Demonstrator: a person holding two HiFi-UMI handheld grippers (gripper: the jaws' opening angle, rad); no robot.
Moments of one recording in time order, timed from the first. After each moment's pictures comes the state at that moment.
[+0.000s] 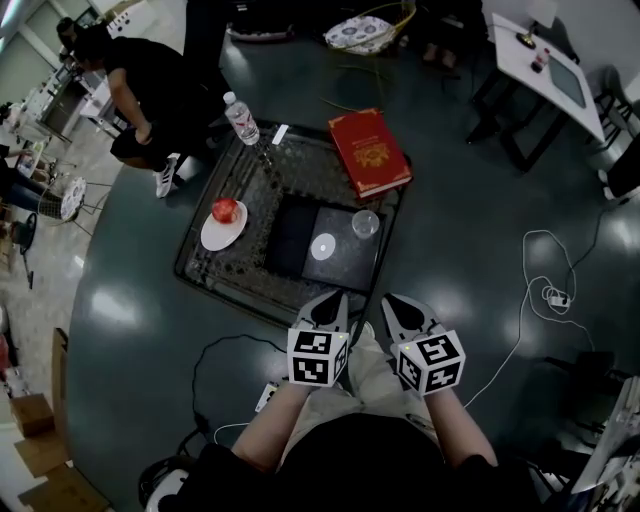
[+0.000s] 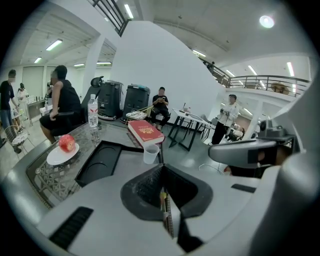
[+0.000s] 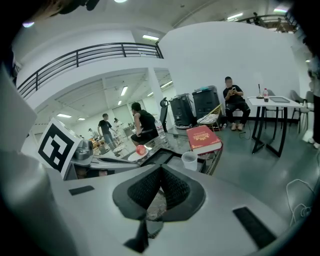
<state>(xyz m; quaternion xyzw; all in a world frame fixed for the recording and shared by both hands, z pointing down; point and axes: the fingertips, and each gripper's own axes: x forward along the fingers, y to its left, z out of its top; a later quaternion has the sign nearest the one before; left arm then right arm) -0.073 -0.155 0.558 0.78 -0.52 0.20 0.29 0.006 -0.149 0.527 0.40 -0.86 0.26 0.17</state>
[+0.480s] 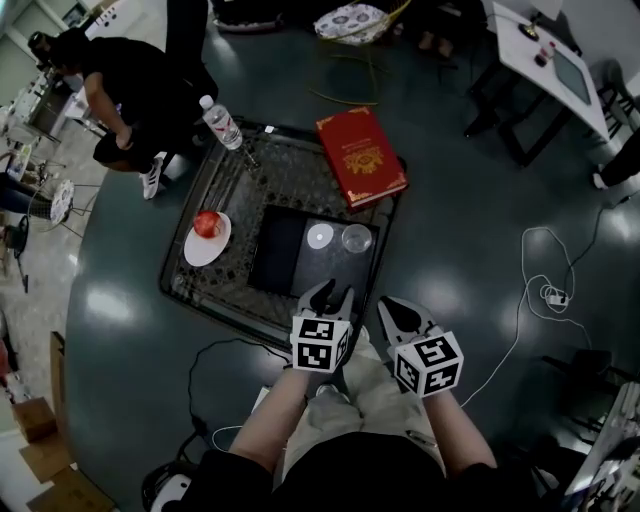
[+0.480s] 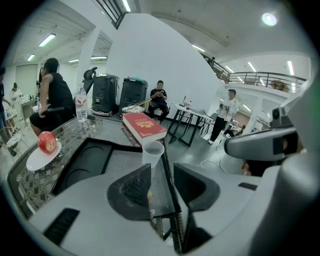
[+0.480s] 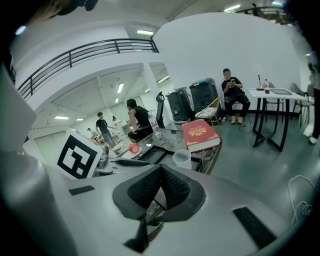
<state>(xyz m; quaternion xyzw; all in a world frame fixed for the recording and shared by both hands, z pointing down) -0.055 -0.229 0.620 0.78 -0.50 0.22 0.30 0.015 -0.202 0.561 0.39 -0.85 0.29 0.19</state>
